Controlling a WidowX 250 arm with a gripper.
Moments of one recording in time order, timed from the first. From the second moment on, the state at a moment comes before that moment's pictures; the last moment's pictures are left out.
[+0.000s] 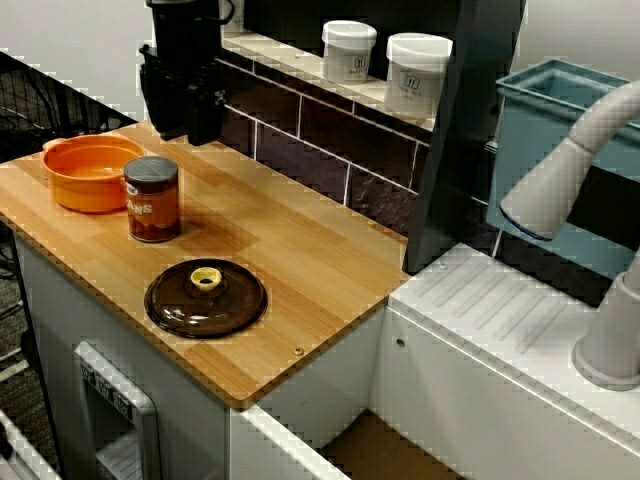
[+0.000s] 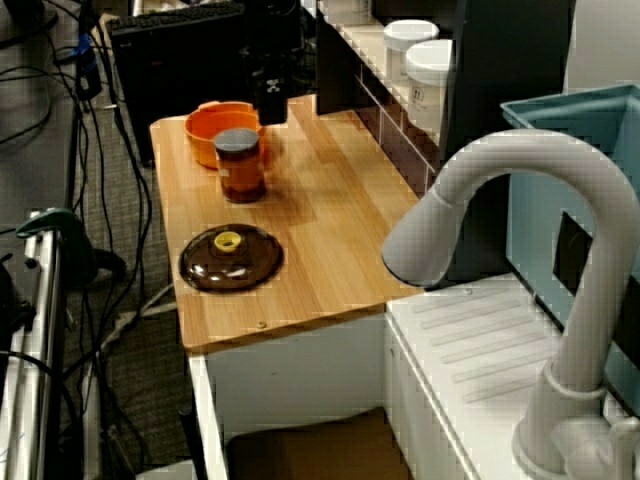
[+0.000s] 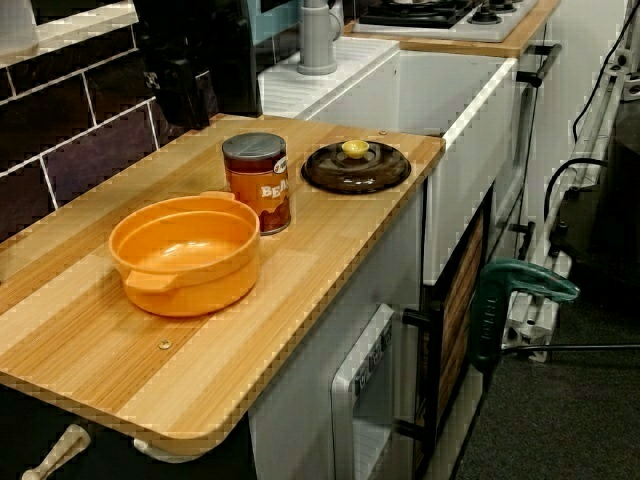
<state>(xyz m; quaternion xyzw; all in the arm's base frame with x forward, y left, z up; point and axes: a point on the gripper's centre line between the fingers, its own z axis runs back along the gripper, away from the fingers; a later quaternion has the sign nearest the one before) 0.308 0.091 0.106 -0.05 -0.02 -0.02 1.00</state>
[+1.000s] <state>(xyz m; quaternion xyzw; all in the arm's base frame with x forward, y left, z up) 0.239 0.108 0.105 -0.02 0.02 -0.05 1.00</state>
